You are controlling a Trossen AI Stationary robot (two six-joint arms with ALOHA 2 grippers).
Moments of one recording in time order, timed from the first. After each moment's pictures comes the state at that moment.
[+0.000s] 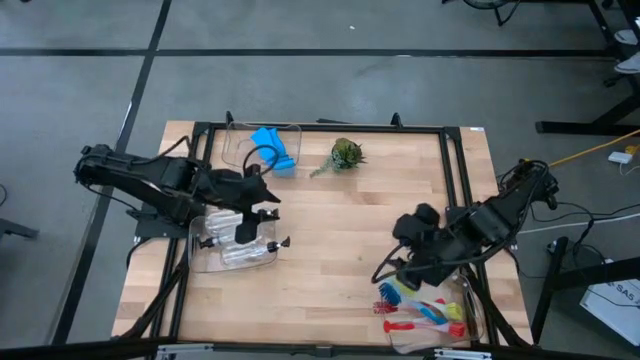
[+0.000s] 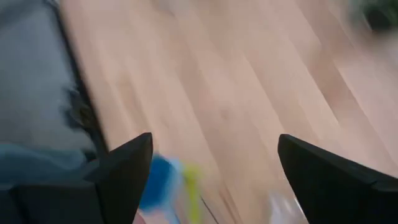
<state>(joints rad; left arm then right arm) -0.21 1.10 1.19 -0.73 -0.19 -0.21 0.63 1.51 1.79 -1.37 0.41 0.97</state>
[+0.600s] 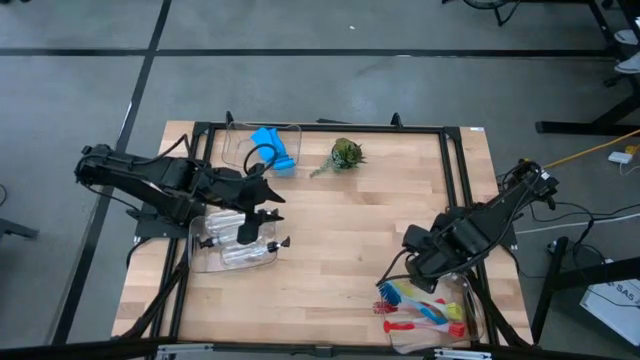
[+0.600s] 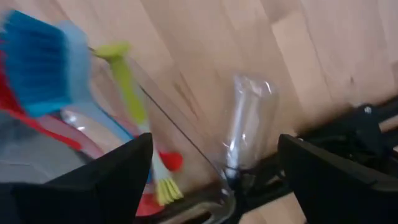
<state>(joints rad) -0.21 1.11 1.19 -0.65 -0.18 -0.15 0.64 1.49 1.56 -1.57 0.07 1.13</state>
